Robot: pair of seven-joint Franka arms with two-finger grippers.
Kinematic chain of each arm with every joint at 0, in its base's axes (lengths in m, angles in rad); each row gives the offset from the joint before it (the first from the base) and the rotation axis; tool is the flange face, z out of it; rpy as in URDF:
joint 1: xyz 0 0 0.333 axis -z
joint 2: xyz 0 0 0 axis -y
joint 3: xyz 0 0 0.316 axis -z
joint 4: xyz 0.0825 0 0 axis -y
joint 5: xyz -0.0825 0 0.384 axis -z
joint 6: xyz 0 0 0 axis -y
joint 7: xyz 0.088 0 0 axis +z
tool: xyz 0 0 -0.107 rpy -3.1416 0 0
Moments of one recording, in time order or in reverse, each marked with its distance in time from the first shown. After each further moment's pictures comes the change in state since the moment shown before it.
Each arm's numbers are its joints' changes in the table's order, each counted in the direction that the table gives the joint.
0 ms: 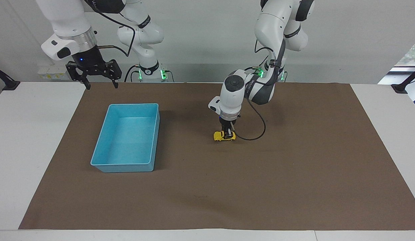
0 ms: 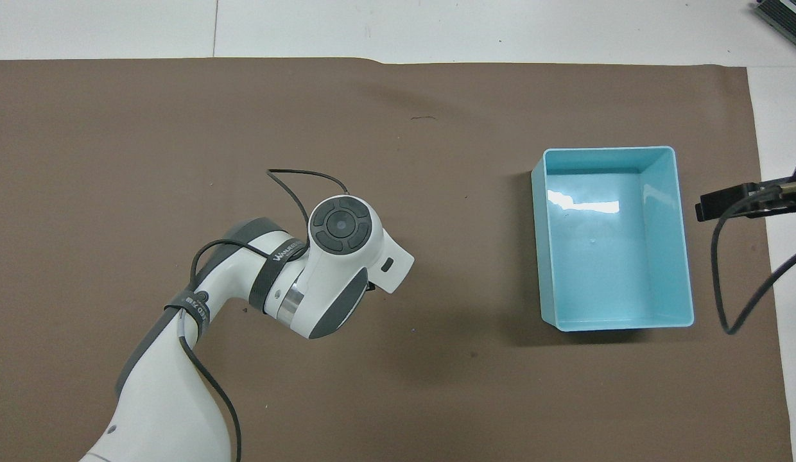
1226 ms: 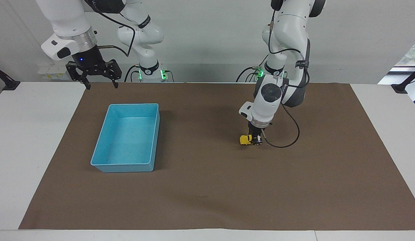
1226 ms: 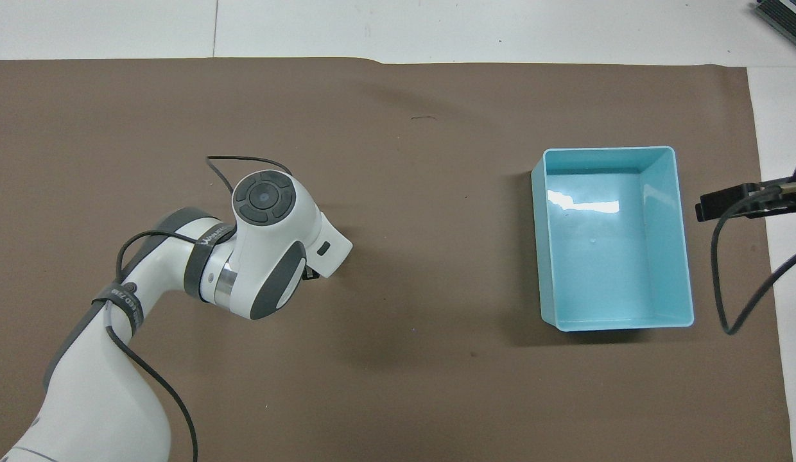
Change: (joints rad) left arm -0.209 0.060 0.000 -0.077 0.005 -0.045 -0.257; right arm 0.000 0.000 0.000 0.000 0.000 0.000 0.000
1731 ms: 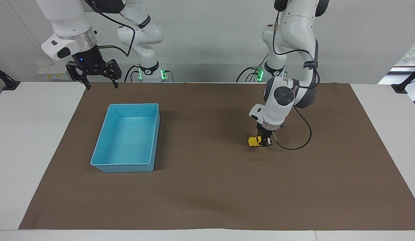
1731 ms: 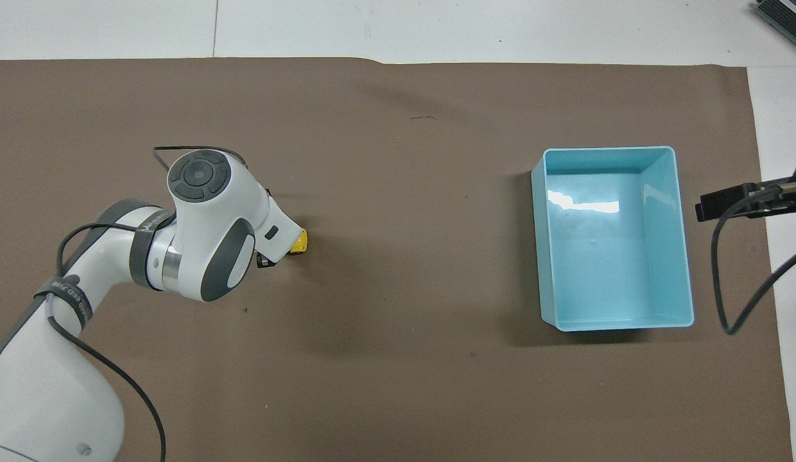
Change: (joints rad) left arm -0.071 0.005 0.000 -0.004 0.000 -0.012 -0.069; right arm 0.000 0.000 0.000 0.000 0.000 0.000 0.000
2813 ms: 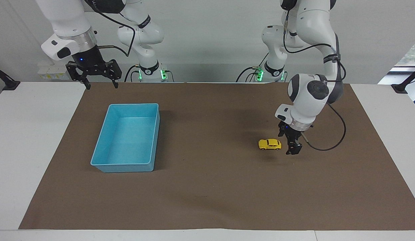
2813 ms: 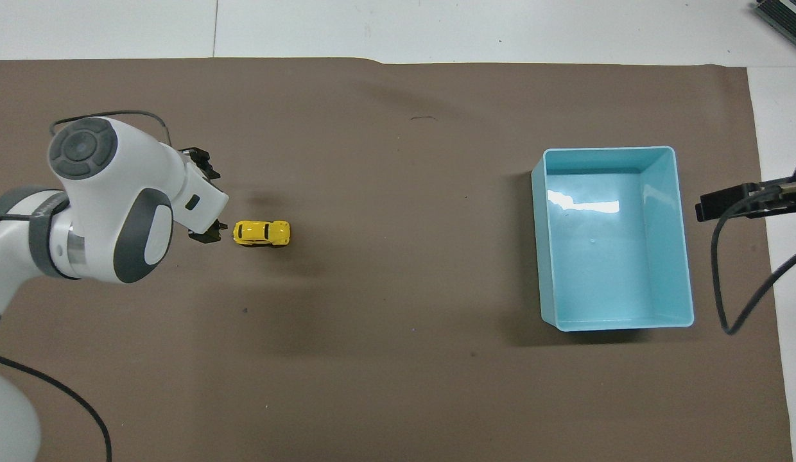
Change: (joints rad) left arm -0.128 0.085 -0.021 0.049 -0.007 0.008 -0.054; right arm 0.000 0.000 0.000 0.000 0.000 0.000 0.000
